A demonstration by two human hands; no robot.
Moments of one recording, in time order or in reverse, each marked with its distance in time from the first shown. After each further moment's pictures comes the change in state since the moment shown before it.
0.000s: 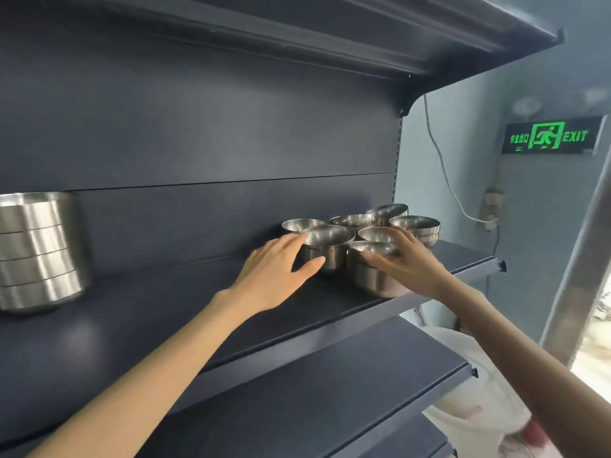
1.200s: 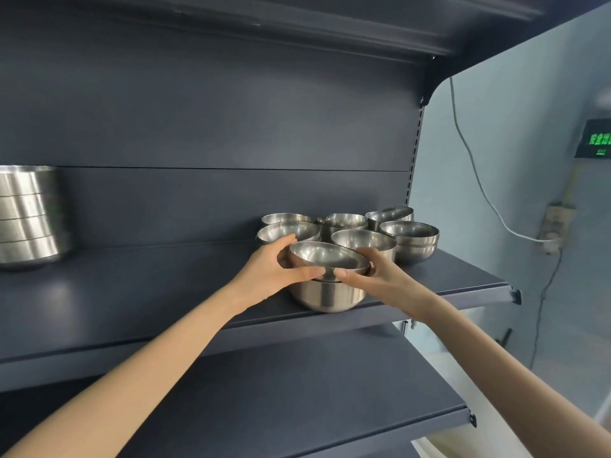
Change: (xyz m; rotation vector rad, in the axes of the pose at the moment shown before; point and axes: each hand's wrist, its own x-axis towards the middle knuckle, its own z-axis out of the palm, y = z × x) left_hand 0.058 0.074 0.075 -0.682 0.093 -0.332; right_hand 0.037 0.096 -0.009 0.638 -0.453 -0.107
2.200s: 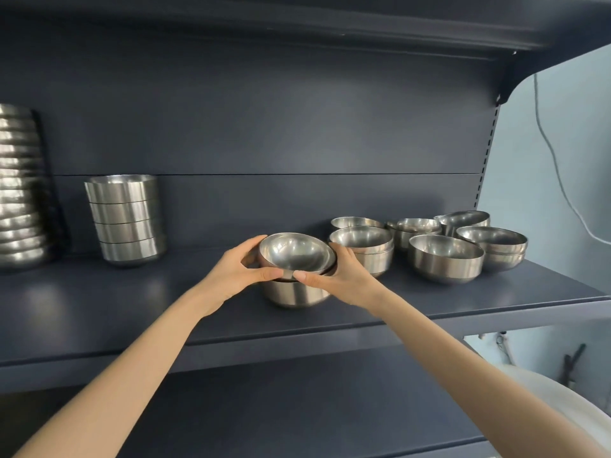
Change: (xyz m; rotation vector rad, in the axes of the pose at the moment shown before) left_hand -0.056 -0.070 -0.156 -0.165 0.110 -0.055; right_hand 0.081 -0.060 0.160 -0.088 -0.032 -0.053
